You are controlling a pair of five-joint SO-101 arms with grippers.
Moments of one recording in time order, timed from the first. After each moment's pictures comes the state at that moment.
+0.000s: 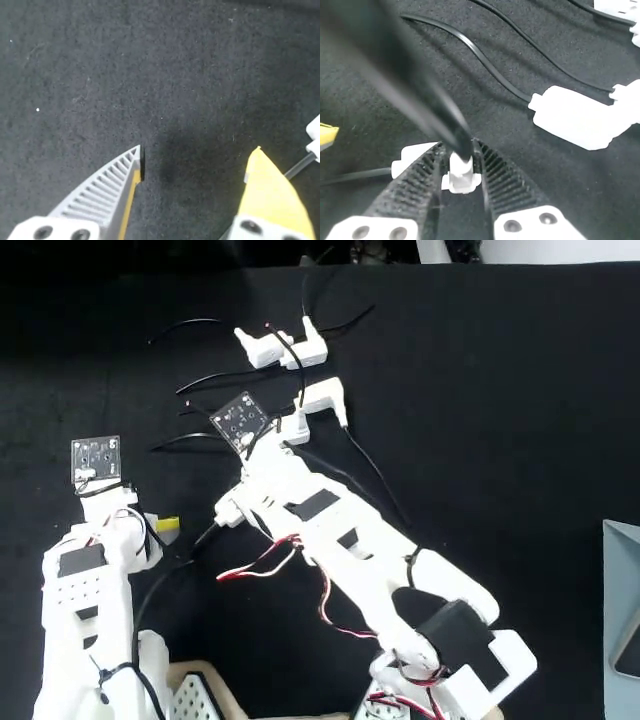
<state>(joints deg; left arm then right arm) -22.3 -49.5 75.5 41.0 -9.9 -36.8 -6.3 48.0 16.4 6.0</state>
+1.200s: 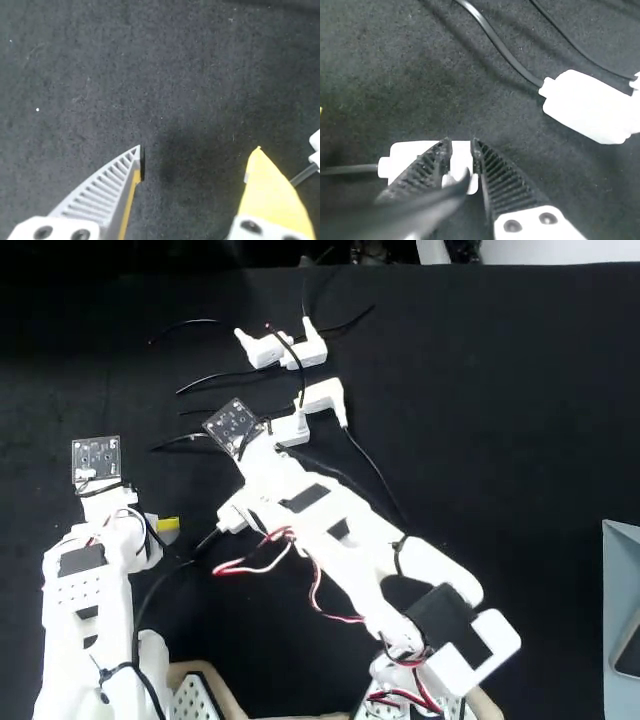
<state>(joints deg) -22.3 -49.5 75.5 41.0 -9.9 -36.8 0.7 43.2 20.4 8.9</state>
